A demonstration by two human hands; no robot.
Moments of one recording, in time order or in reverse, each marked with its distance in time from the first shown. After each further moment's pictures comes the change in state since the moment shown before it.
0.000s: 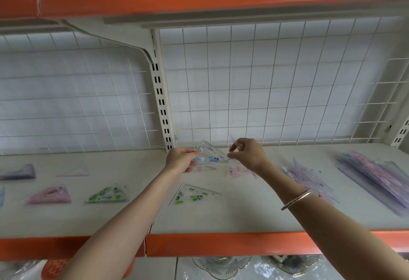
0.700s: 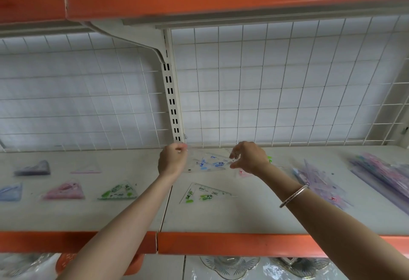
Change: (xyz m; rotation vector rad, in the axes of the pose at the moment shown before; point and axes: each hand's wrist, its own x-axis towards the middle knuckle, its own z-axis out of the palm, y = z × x) left_hand 0.006 -0.012 -0.033 0.333 0.301 0.235; right_hand 0.011 -0.009 0.023 -0.513 -0.079 -0.132
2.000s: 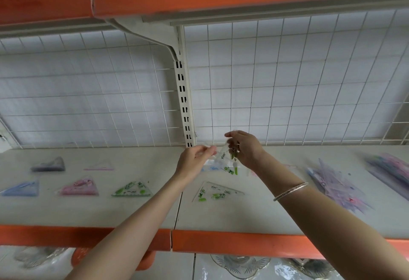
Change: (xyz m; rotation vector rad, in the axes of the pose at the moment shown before) left_hand -0.015 -0.003 -0.003 -0.197 -0.312 0.214; right_hand 0.008 -0.055 0.001 1.454 -0.008 0.313
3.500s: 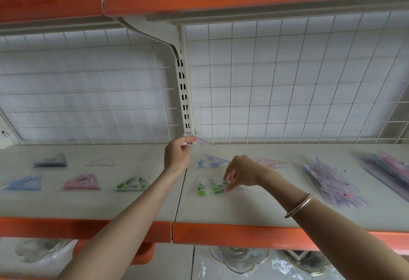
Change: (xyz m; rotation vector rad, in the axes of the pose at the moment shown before) left_hand 0.007 -0.011 -0.022 0.177 0.293 -0.044; right_hand -0.032 0.023 -0.023 -1.422 -0.457 -0.221
